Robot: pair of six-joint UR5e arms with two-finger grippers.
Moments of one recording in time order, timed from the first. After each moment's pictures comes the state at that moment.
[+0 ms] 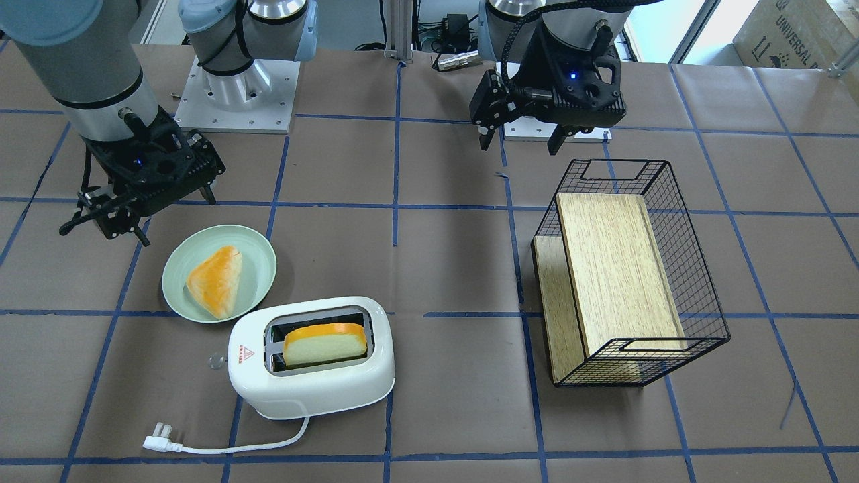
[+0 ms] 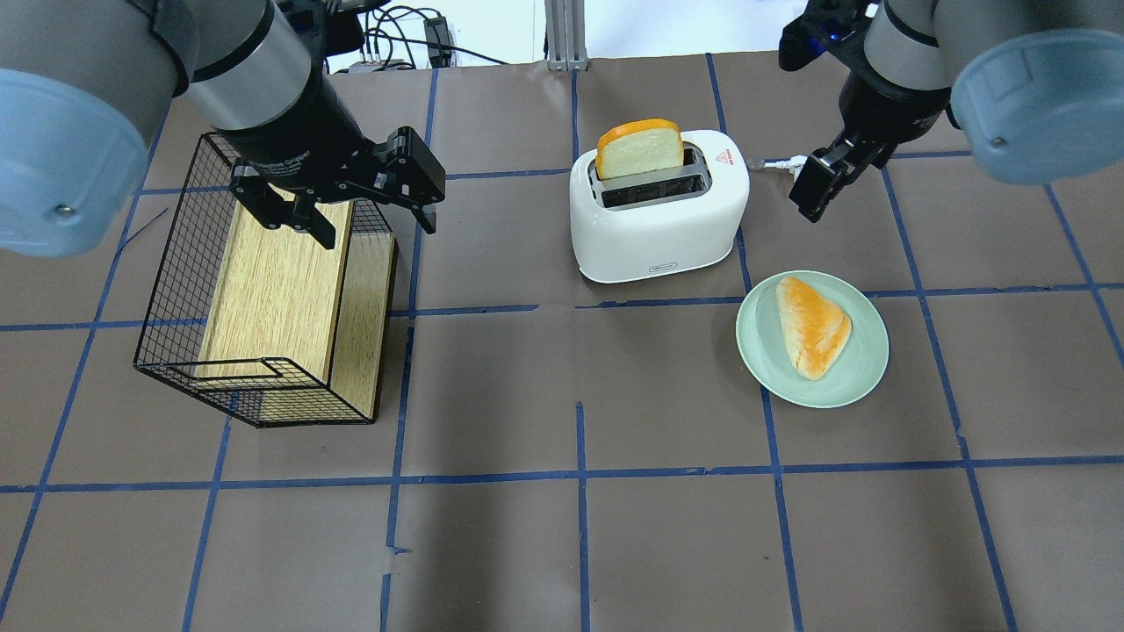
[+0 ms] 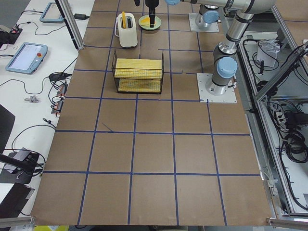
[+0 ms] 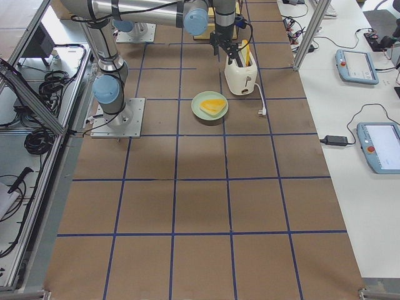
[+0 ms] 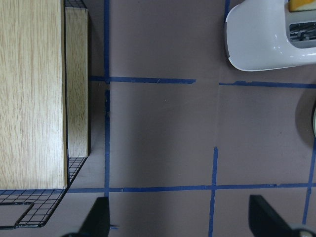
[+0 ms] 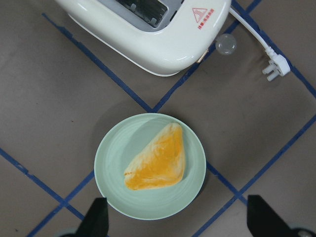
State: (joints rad) left arm -1.68 -1.54 -1.56 -1.59 1.45 -0.16; right arm 1.54 -1.49 1.61 -1.78 -1.63 -0.96
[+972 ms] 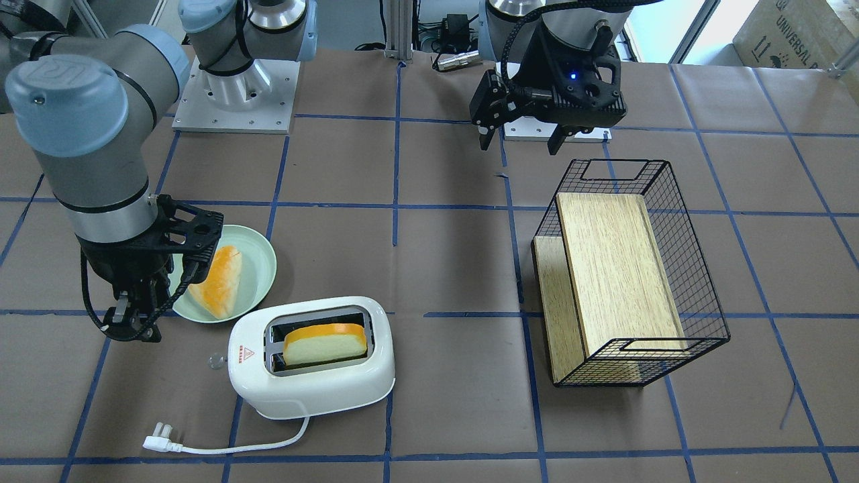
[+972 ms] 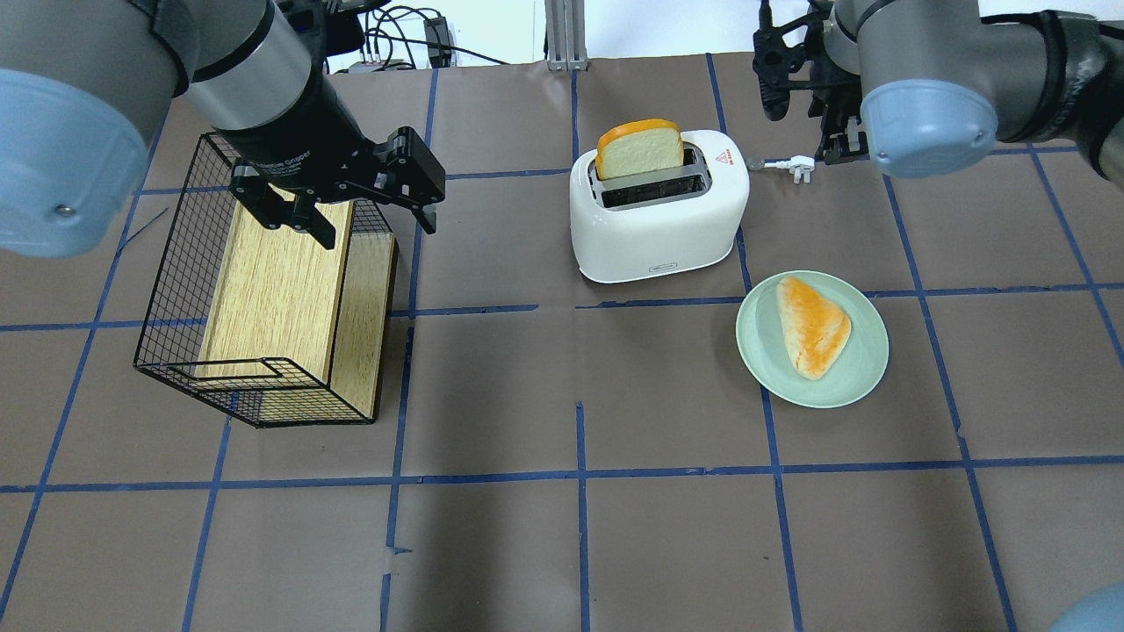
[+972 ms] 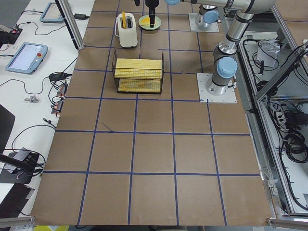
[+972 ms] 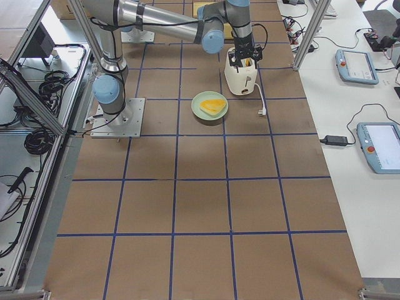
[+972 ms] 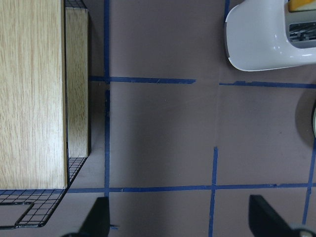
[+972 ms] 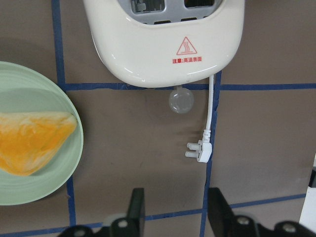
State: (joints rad) left arm -1.68 -1.54 -1.56 -1.59 1.45 -0.16; right arm 1.54 -1.31 1.61 -2.13 -1.68 -1.65
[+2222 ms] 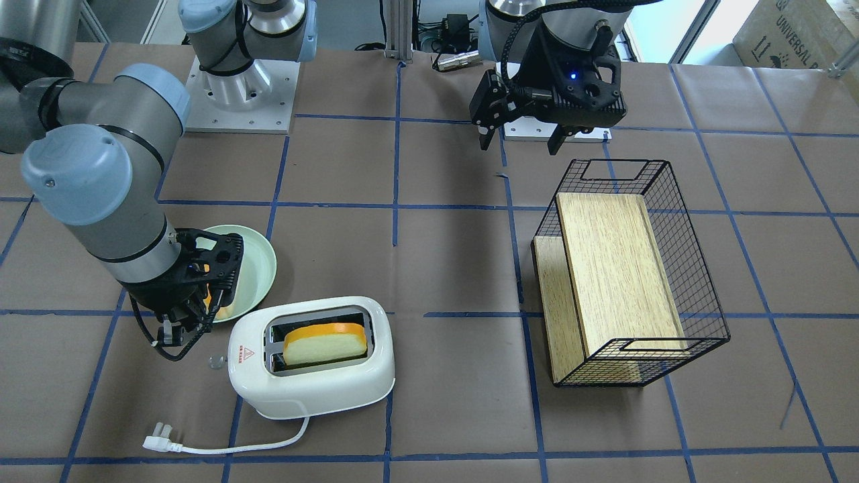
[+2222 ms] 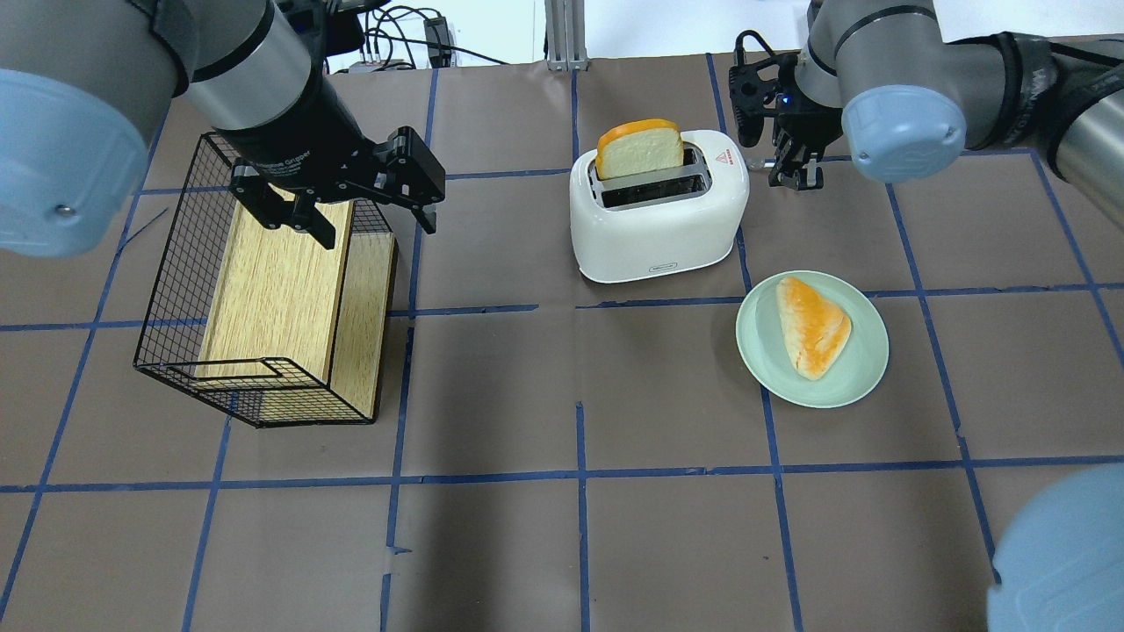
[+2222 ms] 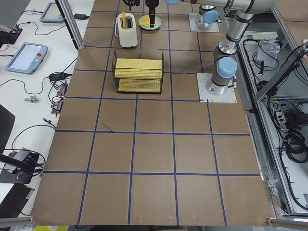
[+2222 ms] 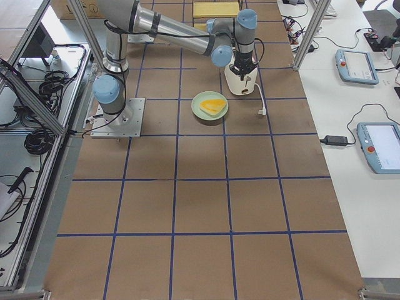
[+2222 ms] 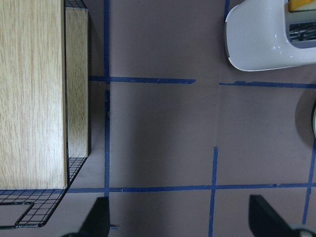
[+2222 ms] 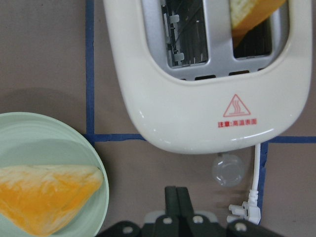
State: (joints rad) left arm -1.68 -1.54 -1.56 -1.59 1.45 -0.16; right arm 1.54 -1.23 1.60 -2.05 -1.54 -1.65
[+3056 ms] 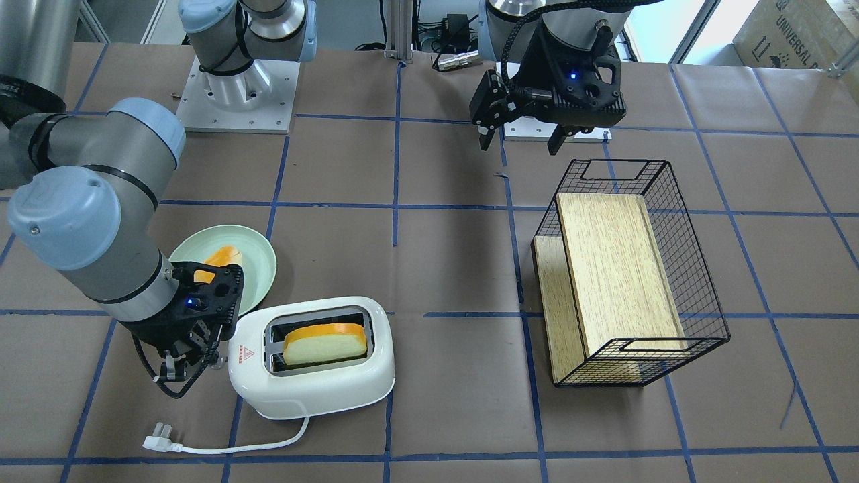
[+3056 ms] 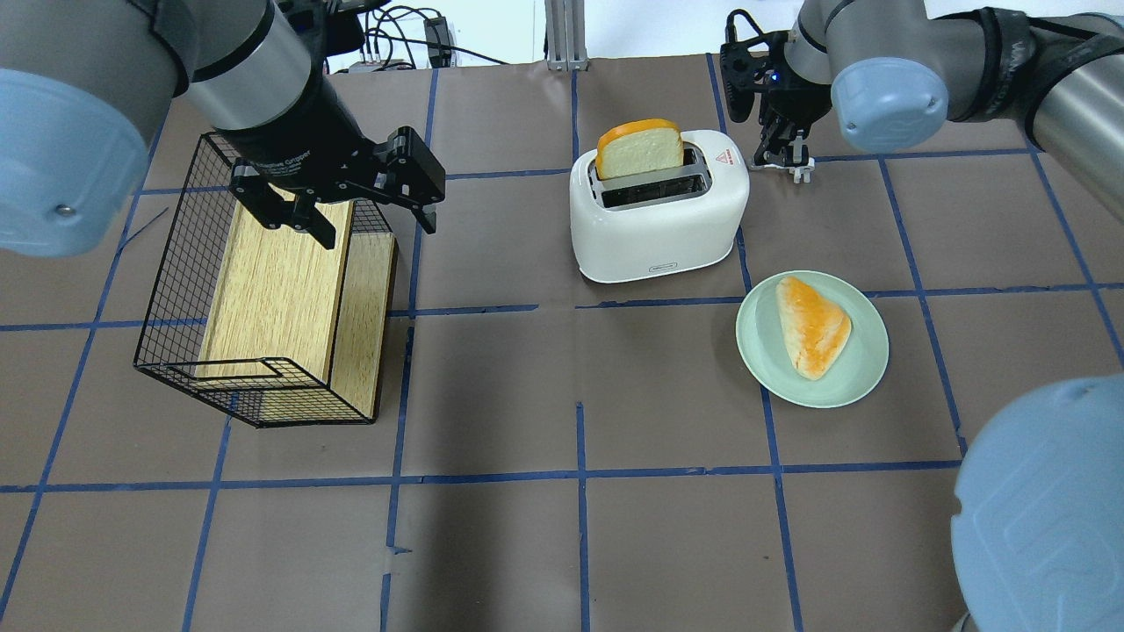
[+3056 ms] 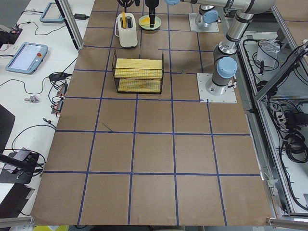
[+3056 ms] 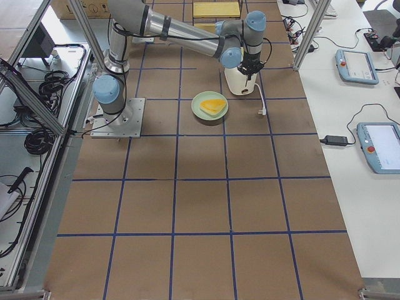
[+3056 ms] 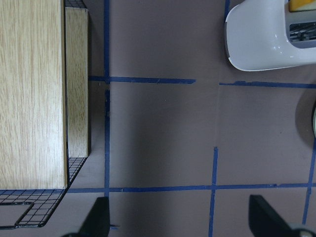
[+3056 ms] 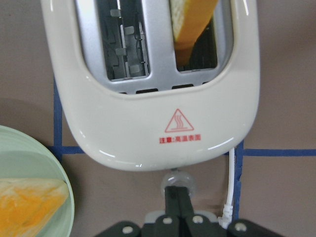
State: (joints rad) left arm -1.68 -1.54 -1.56 -1.59 1.45 -0.16; right arm 1.54 -1.14 1.50 -2.04 -1.50 -1.65
